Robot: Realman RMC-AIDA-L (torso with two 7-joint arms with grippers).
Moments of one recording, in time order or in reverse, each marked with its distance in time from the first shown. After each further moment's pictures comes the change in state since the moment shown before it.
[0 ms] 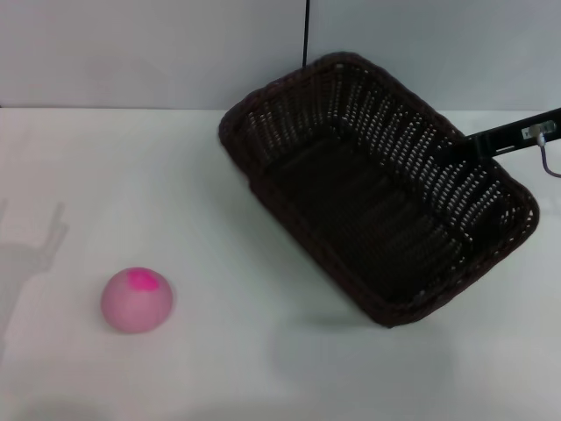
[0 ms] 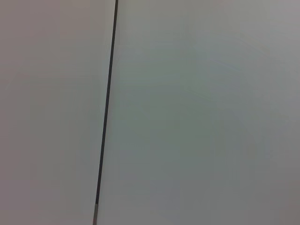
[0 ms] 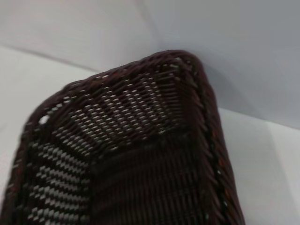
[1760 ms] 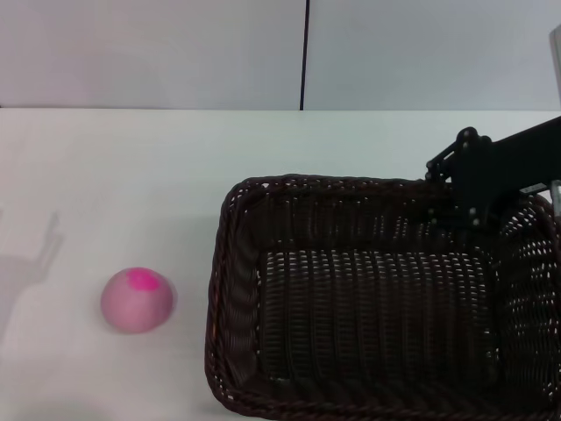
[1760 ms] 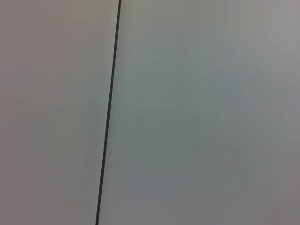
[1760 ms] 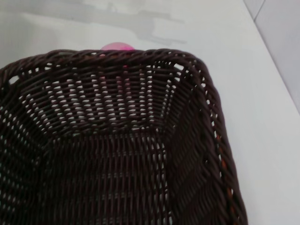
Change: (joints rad) left arm 0.038 -0.002 0.005 -0.001 0.001 0.093 0.001; right arm -0.185 0.037 -0.320 -0.406 0.175 -0.201 -0.746
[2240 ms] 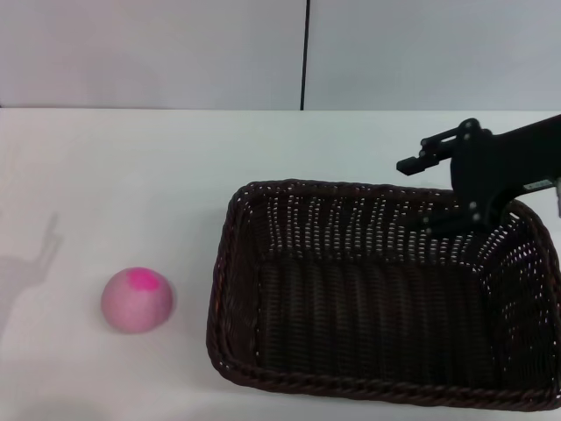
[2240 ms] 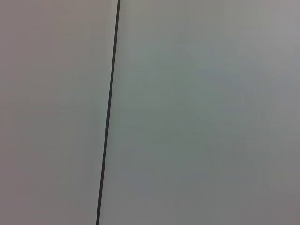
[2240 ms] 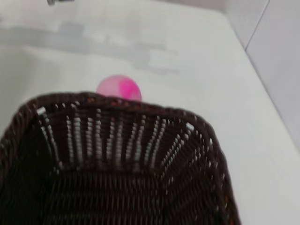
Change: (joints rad) left arm 0.001 0.004 0.000 0.006 0.005 0.002 0.000; right arm -0.045 -0.002 0.013 -0.053 0.097 -0.023 0.011
